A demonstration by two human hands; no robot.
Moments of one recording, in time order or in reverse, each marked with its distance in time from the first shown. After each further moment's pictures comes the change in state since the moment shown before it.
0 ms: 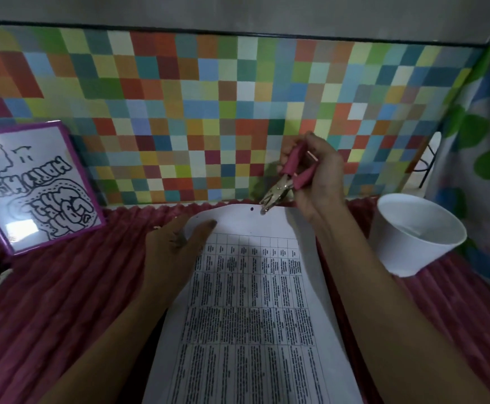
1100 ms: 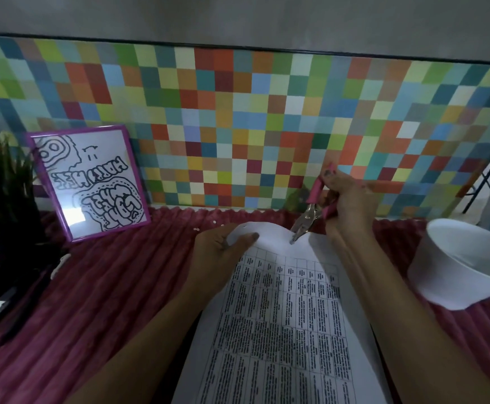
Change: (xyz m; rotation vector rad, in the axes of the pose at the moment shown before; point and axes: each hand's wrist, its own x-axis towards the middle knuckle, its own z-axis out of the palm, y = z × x) left_hand 0.003 0.007 0.002 -0.156 -0.103 -0.158; right_hand -0.003 0.028 0.001 -0.167 0.357 -0.024
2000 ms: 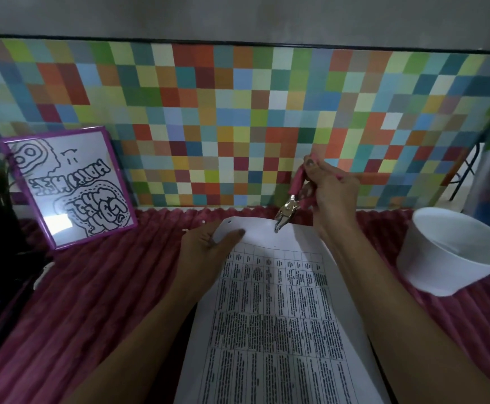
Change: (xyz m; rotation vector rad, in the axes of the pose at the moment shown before) left_hand 0.002 0.000 -0.002 0.029 0.016 -0.057; right_hand -0.008 -0.006 0.005 -0.216 -0.093 -0.063
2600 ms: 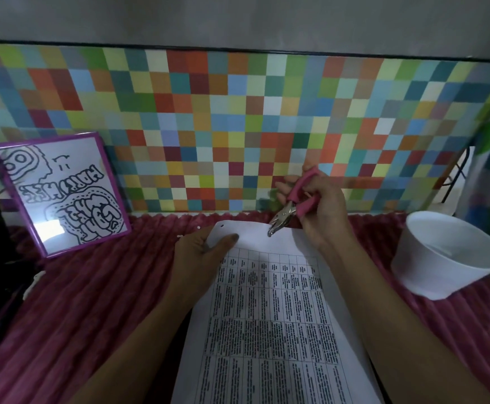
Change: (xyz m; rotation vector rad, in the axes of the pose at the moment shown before) left_hand 0.002 -0.002 0.000 0.004 0.010 -0.056; right_hand 0.002 0.009 -0.007 0.308 -0.242 0.130
